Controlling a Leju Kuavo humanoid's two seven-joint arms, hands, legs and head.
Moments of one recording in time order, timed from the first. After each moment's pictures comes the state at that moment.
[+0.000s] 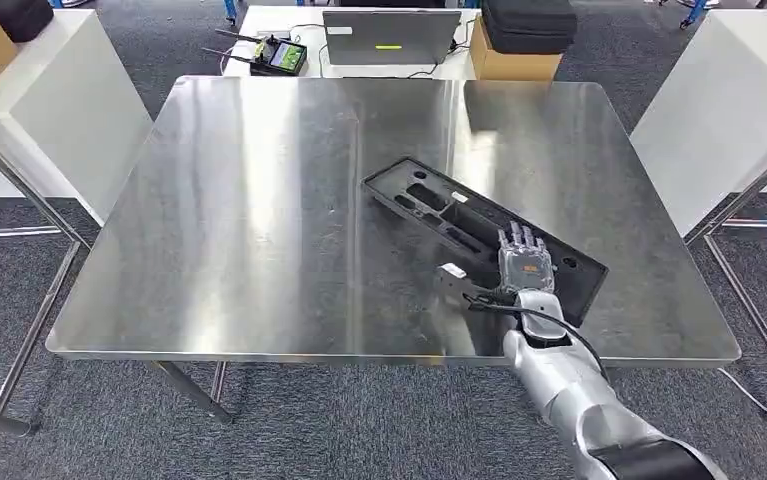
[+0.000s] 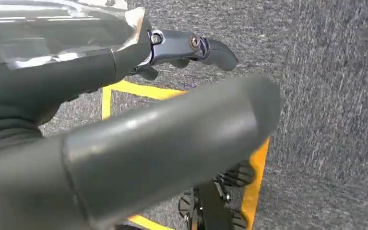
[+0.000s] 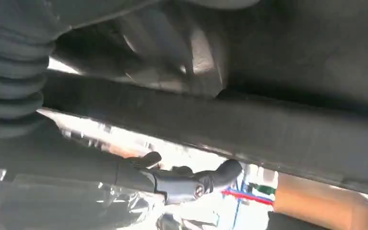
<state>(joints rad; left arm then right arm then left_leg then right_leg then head) -0.07 -0.03 0.59 -0.20 -0.28 0.10 -0.25 -0.67 -0.03 0.21 -0.54 1.39 -0.31 0.21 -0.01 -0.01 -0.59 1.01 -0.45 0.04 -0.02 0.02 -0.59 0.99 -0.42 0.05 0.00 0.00</state>
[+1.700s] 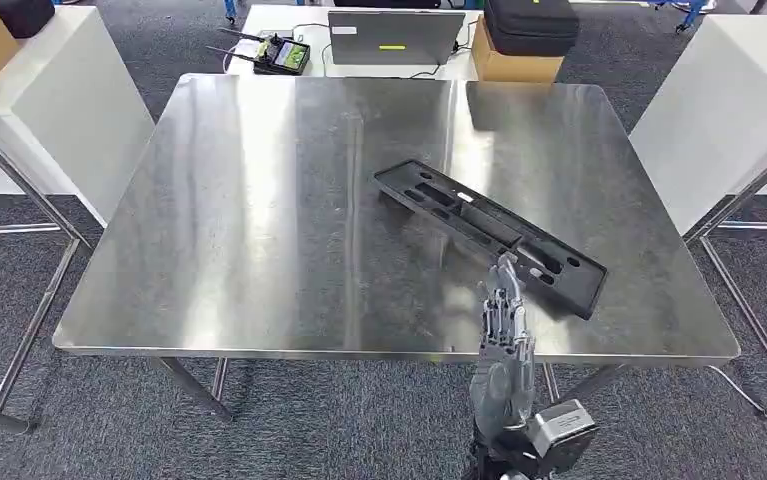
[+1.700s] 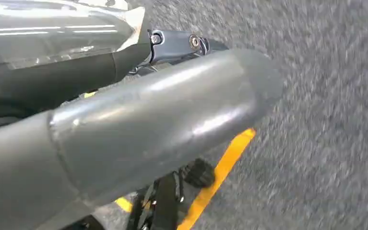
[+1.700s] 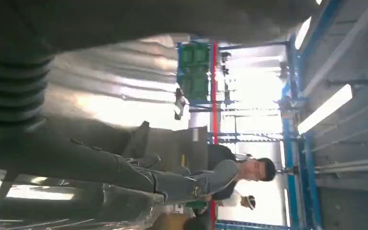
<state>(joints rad) -0.09 -0.06 0.86 -0.20 -0.15 0.17 -0.27 0.15 0.19 0.29 -1.73 0.08 -0.09 -0.60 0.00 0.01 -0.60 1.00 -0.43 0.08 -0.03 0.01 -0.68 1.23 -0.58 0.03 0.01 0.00</state>
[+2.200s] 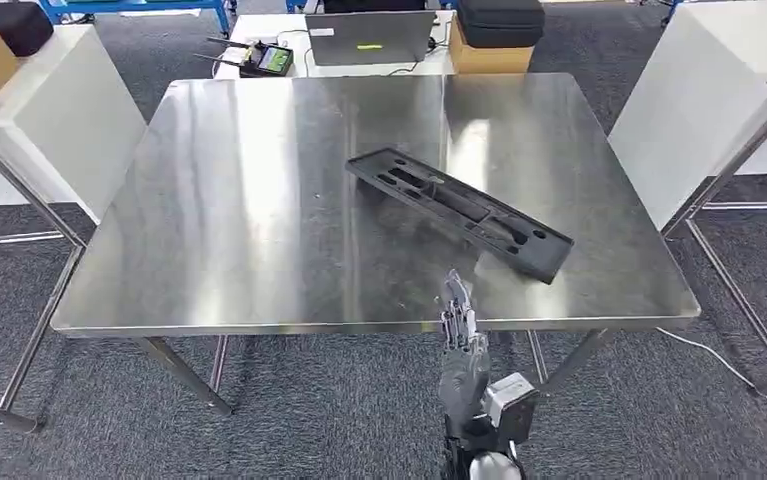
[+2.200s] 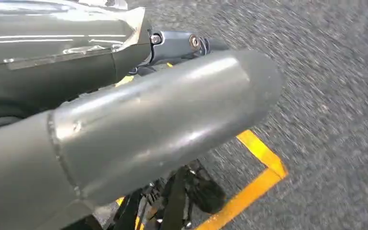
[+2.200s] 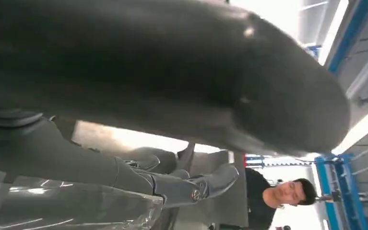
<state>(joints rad) -0.09 -0.13 0.99 -0.20 -0.09 0.36 -0.28 0.04 0.18 0.30 -1.45 0.04 -0.04 -0.64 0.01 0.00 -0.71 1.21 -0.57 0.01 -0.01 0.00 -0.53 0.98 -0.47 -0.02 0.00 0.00</state>
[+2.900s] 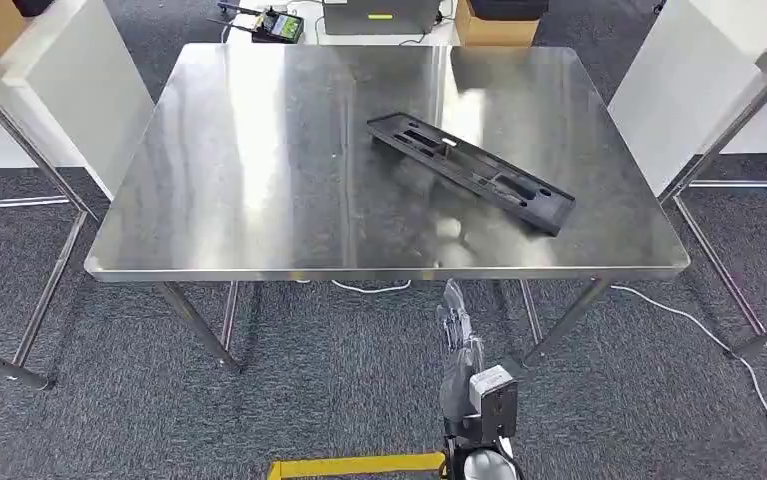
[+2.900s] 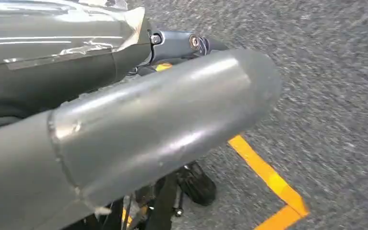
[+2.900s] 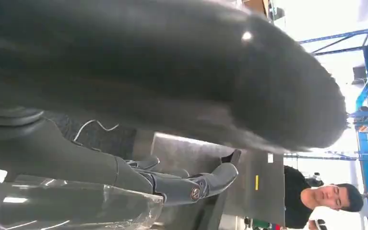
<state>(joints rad) -0.09 -0.15 1.01 -0.21 -0.09 0.35 -0.29 0.00 0.20 0.26 -1.33 0.09 -0.08 -0.63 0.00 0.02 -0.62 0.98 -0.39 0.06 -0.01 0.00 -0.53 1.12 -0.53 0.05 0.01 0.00</state>
